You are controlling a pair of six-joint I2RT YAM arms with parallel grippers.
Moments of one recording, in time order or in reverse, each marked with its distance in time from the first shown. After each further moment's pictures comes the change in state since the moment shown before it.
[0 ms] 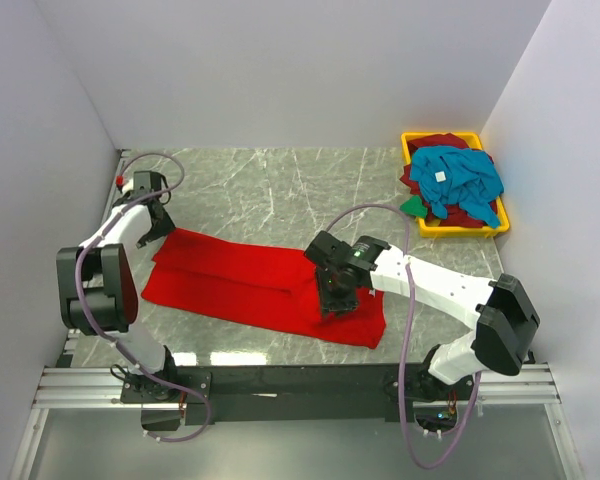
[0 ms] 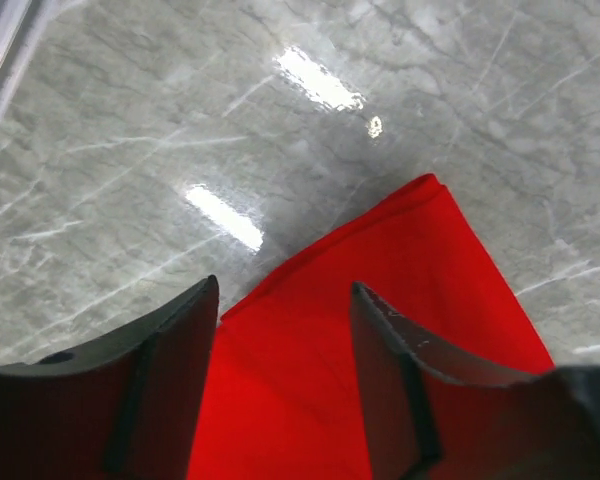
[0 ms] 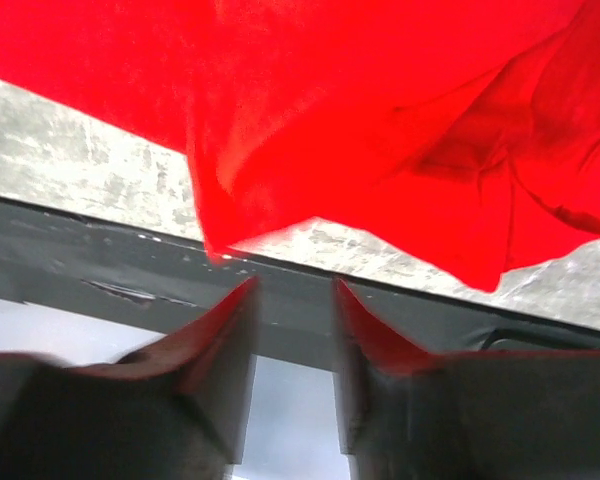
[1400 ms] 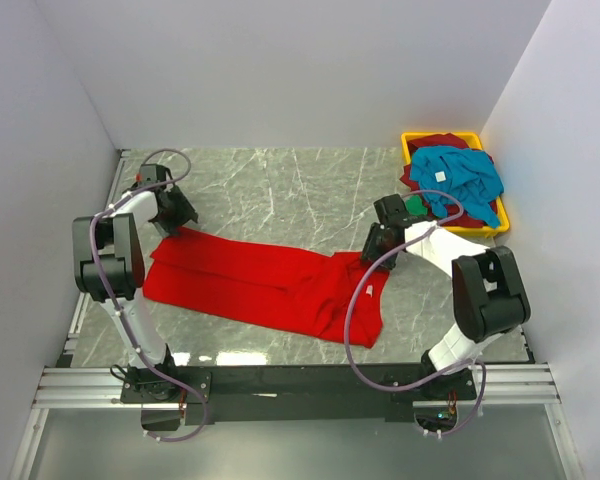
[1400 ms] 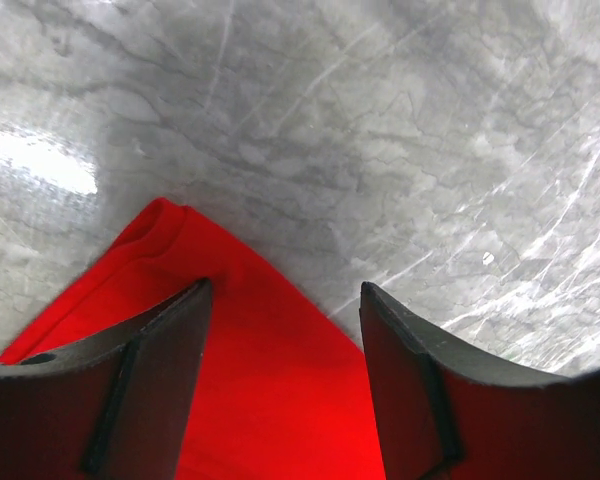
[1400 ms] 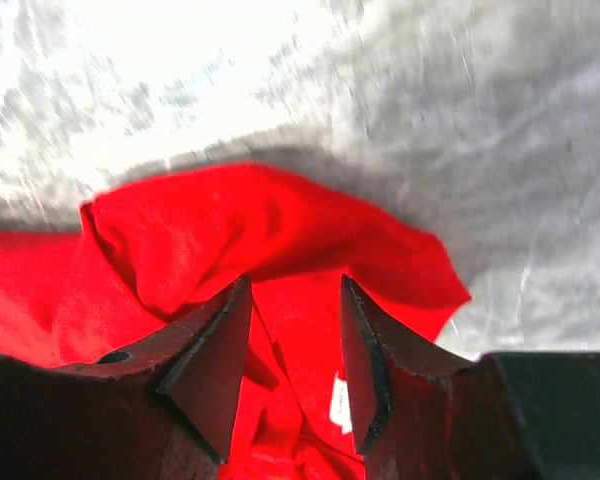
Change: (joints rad) left arm 0.016 0.266 0.165 0.084 0.428 -0.077; right arm -0.645 0.159 -0.164 0.460 -0.019 -0.145
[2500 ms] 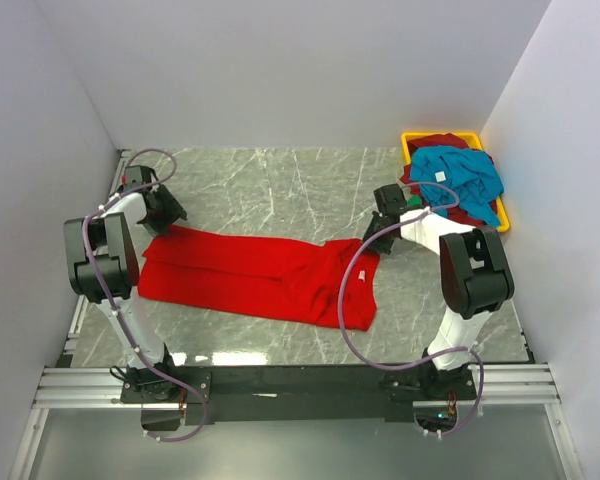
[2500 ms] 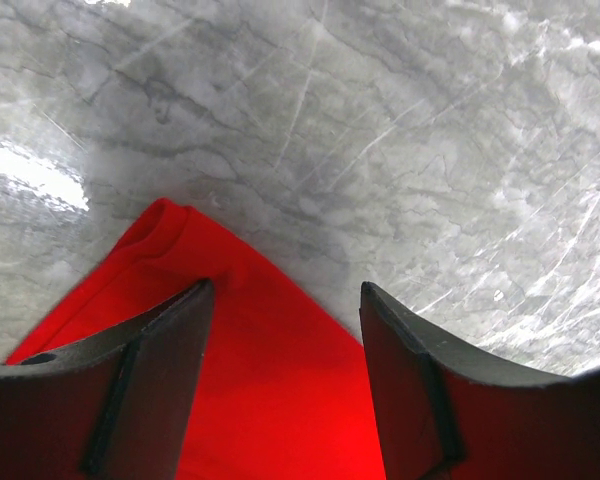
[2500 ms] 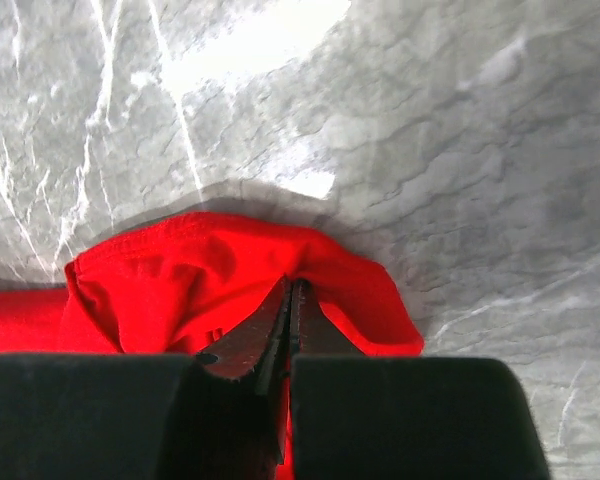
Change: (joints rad) left arm 0.080 0.007 -0.008 0.051 0.036 0.010; right arm -0.044 0.177 0.123 0.101 -0.023 0.026
